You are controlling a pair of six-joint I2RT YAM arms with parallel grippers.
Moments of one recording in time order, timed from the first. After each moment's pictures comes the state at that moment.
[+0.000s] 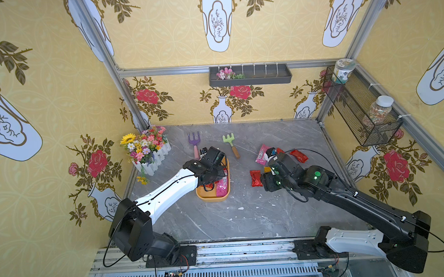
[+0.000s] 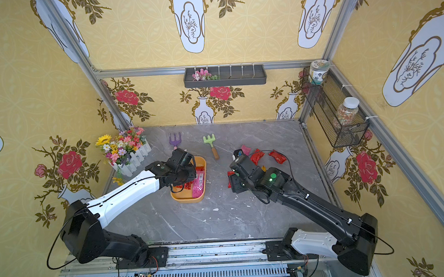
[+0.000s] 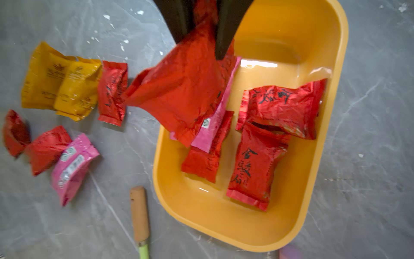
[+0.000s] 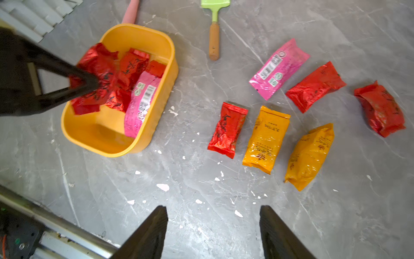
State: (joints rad) left arm -0.69 1.44 1.13 -0.73 -0.15 -0.89; right arm 0.78 1.14 1.09 -0.88 0.23 0.44
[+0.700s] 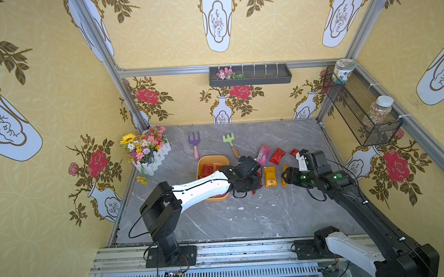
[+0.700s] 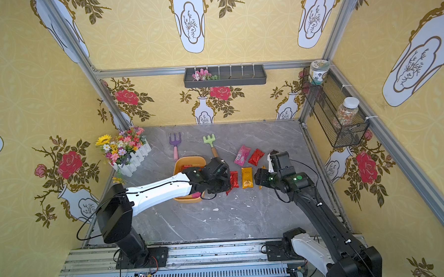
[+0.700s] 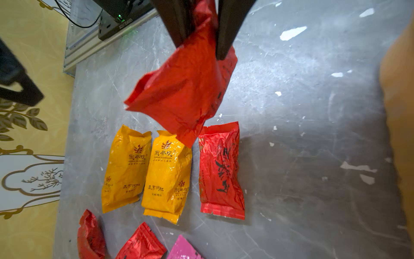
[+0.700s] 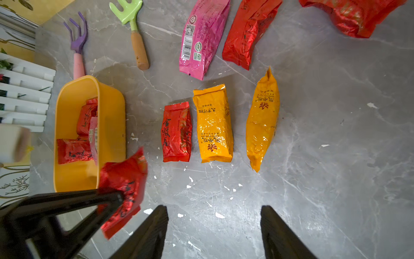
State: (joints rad) left arm -0.99 1.75 1.28 -0.54 0.02 -1.03; right arm 0.24 0.99 0.82 -0.75 -0.18 0.47
